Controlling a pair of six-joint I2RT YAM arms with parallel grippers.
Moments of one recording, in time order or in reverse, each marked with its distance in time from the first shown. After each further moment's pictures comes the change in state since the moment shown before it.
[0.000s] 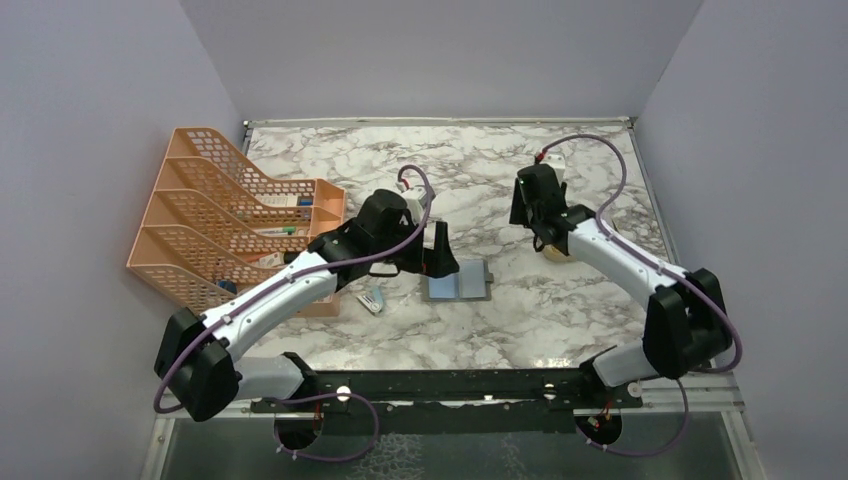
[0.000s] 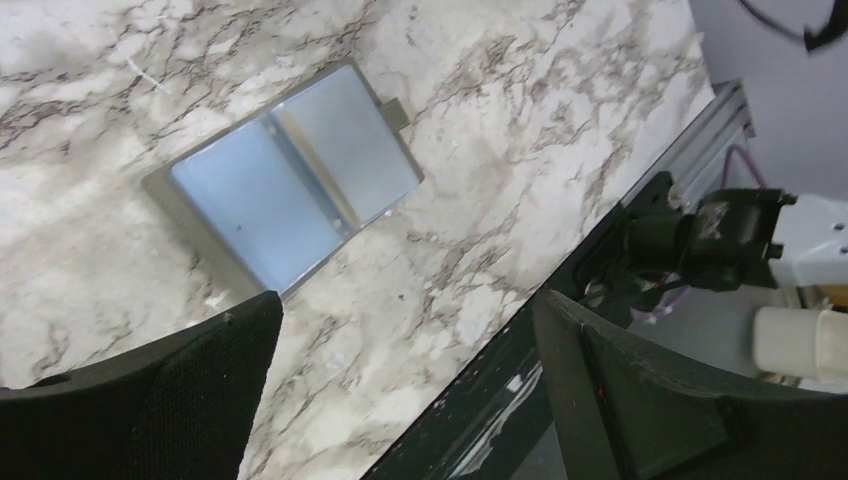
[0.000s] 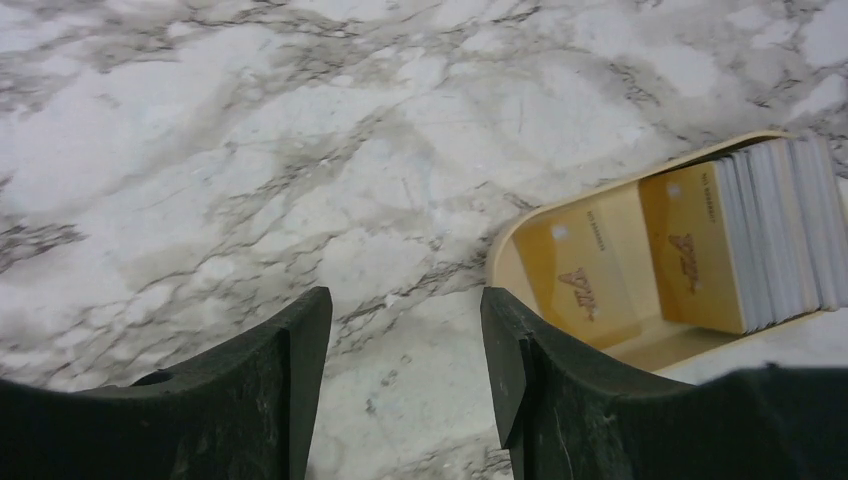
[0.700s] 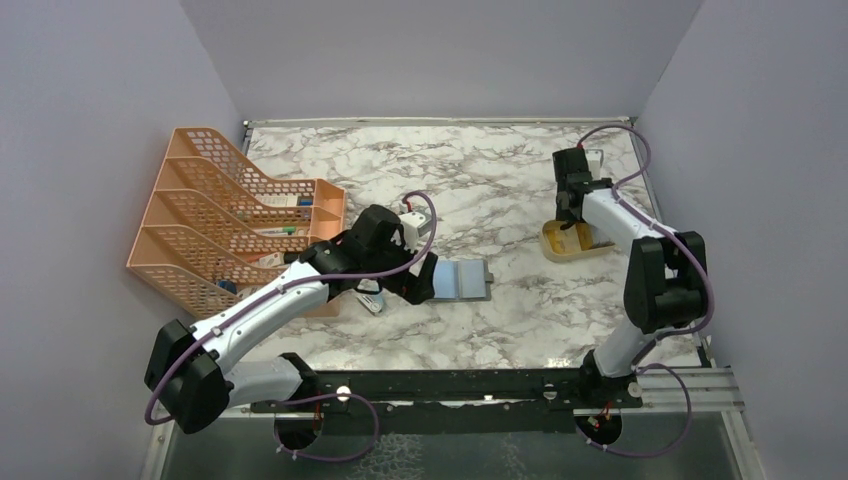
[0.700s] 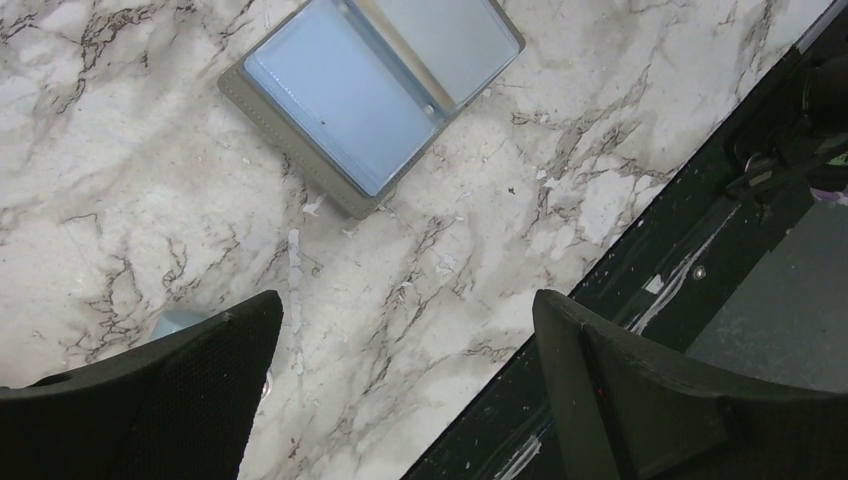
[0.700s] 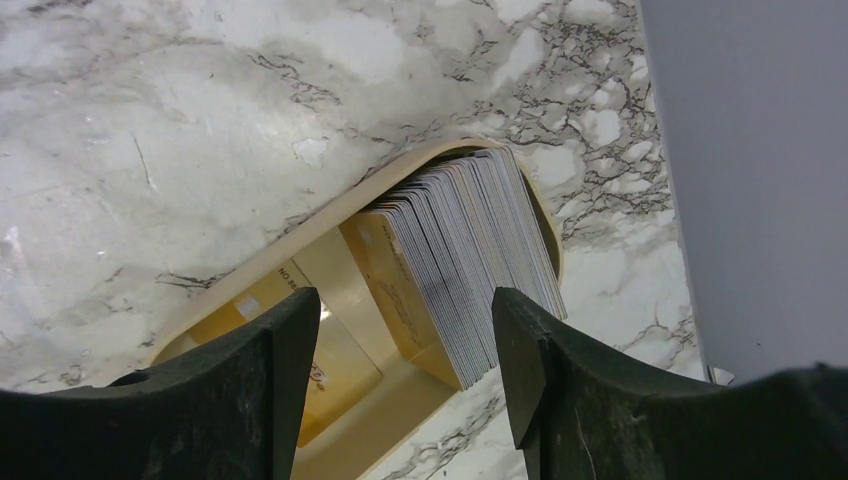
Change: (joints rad) left arm 0.002 -0.094 -0.074 -0.215 -0.029 0.340; right arm -0.311 0.271 0.186 -0.185 0.168 -0.190
